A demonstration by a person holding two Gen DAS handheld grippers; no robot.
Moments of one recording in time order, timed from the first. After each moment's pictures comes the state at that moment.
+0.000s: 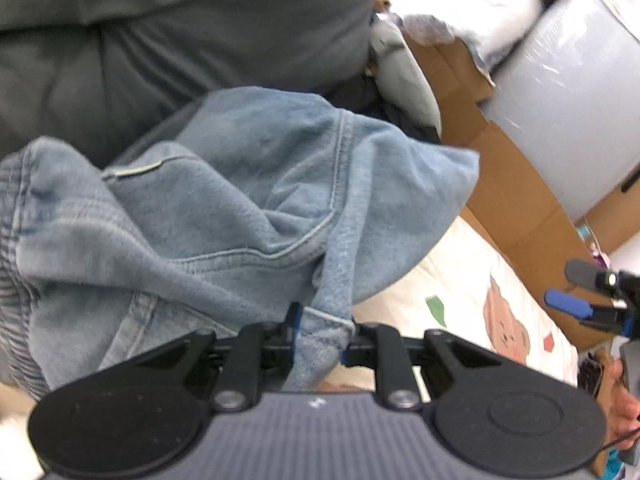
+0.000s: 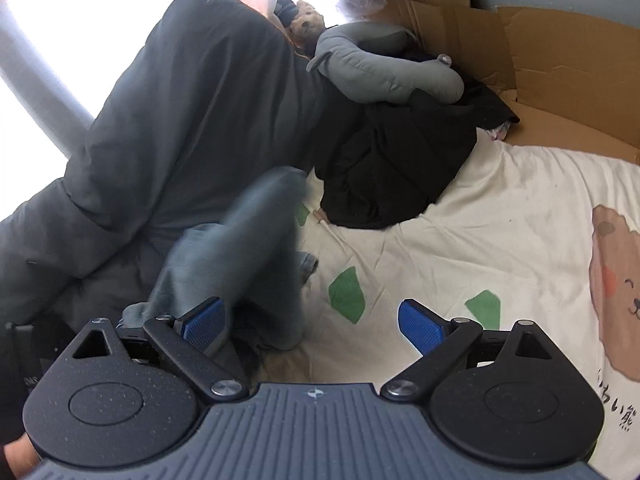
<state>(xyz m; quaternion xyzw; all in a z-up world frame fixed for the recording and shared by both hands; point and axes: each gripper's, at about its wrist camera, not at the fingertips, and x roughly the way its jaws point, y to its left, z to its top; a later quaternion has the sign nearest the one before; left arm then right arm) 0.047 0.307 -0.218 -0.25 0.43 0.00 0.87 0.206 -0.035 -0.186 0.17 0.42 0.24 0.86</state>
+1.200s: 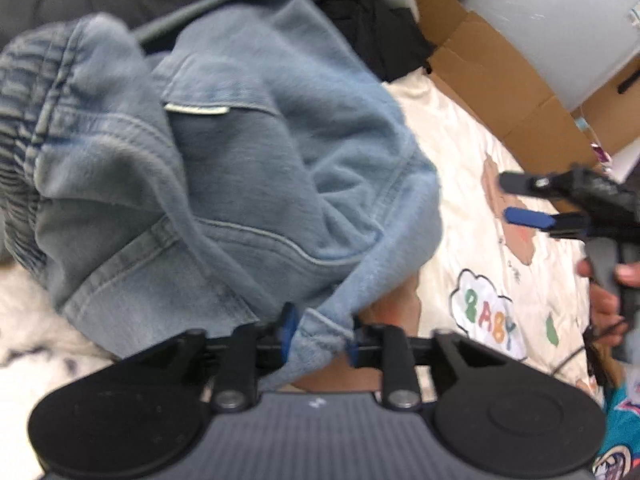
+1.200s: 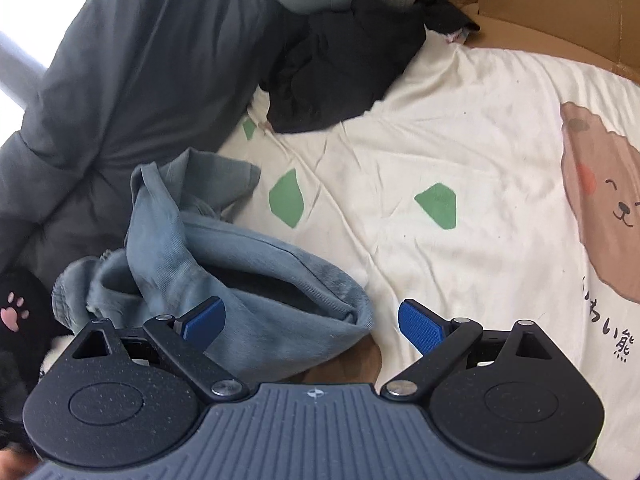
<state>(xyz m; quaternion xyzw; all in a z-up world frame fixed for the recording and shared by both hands) -0.018 0.252 -0.251 -0.20 0.52 -0.04 0.83 0.180 -0.062 -0.269 0.16 0.51 0.22 0.82</state>
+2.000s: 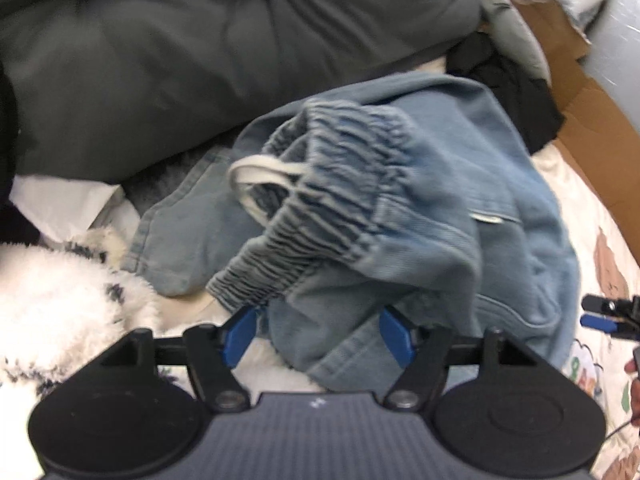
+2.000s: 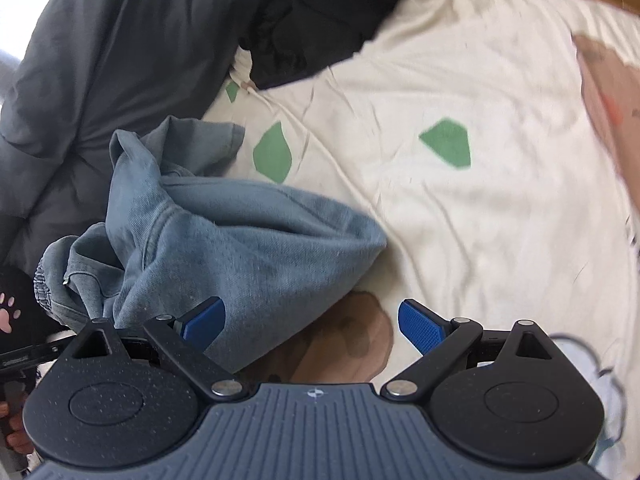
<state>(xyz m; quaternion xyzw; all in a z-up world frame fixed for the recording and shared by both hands) -0.028 0.358 -0.231 -0.18 0.52 0.14 0.82 0.180 -0.046 -0.324 0.20 0.55 0.21 0.79</state>
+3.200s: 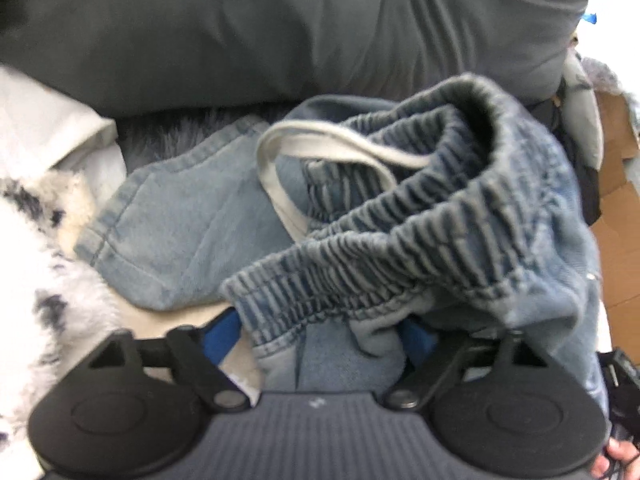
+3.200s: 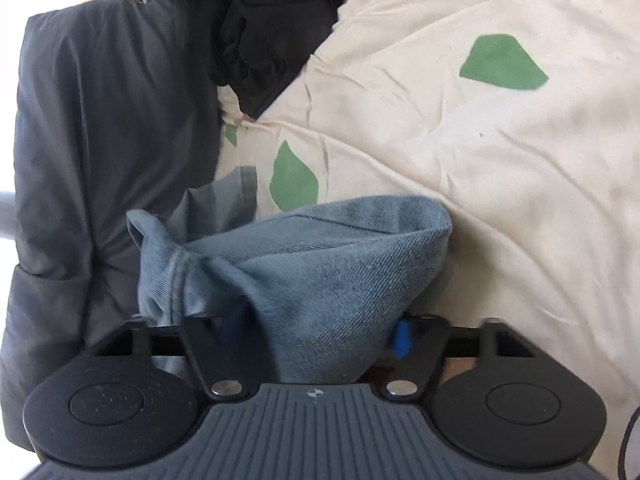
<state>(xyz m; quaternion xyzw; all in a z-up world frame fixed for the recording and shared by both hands) -0.027 0.418 -0.301 -0.33 0.46 0.17 0.81 0.220 -0.015 -0.385 0.41 0.51 0.20 0.73</state>
